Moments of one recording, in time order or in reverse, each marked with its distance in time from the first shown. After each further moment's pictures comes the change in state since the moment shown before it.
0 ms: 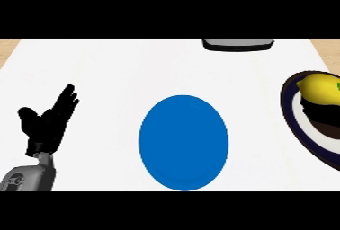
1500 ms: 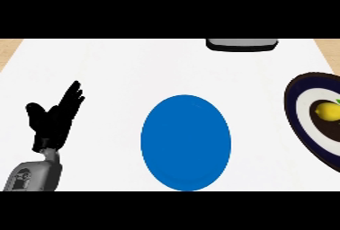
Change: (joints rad) left arm -0.031 -0.036 0.004 0.003 -0.031 -0.012 0.020; right arm 0.027 -0.254 -0.421 0.901 -0.416 0.047 -0.783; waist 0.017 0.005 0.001
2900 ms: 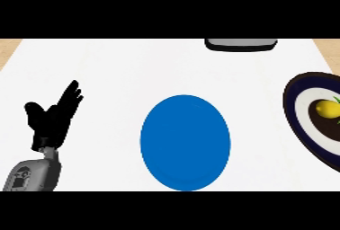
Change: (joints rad) left arm -0.013 -0.007 0.031 0.028 -0.013 -0.018 -0.019; right arm 0.110 -0.060 -0.280 -0.004 -0.670 0.405 0.010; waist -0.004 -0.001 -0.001
